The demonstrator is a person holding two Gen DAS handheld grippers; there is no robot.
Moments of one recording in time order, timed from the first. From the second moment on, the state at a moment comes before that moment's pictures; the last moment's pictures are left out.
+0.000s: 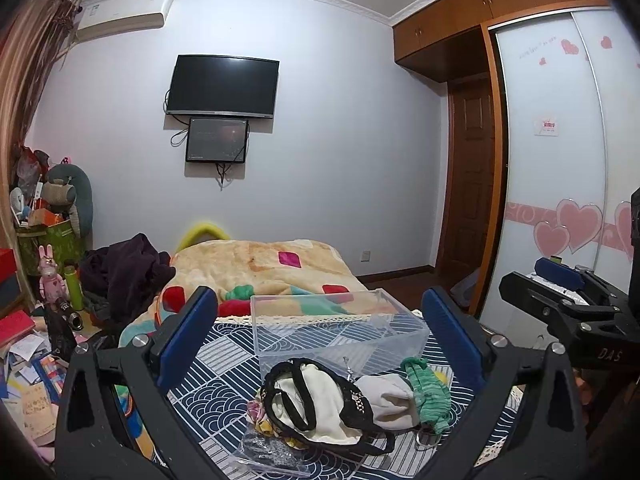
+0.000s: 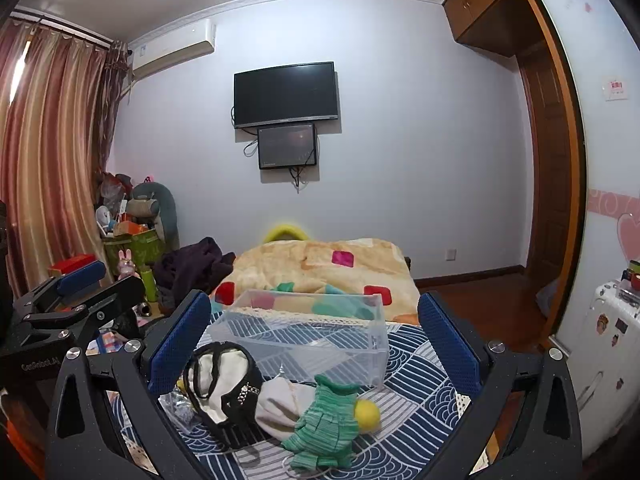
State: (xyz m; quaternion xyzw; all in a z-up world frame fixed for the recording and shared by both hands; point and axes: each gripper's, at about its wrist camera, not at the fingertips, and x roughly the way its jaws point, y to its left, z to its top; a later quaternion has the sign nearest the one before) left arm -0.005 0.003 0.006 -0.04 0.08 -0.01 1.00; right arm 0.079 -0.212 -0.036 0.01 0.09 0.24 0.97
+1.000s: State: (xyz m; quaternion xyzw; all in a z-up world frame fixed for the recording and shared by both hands) left arm -0.012 0.000 0.010 -0.03 0.07 -0.01 1.00; right arm 0.077 -0.211 -0.033 0.01 0.08 0.24 0.97
